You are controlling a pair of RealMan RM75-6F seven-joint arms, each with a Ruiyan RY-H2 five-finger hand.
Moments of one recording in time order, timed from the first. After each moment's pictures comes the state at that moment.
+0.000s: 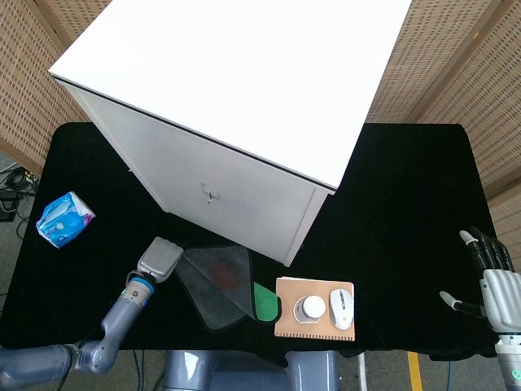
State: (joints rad) left arm -0.64 -1.63 -0.05 -1.45 0.98 0.94 0.87; right arm 0.06 -1.04 0.07 -1.68 -1.50 1.49 0.18
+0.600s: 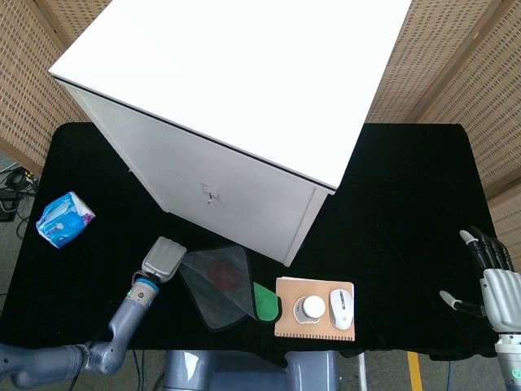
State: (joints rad) left arm -0.65 -1.72 -0.02 -1.34 1.02 1.00 0.85; right arm 0.06 -1.04 0.07 -1.68 -1.50 1.49 0.19
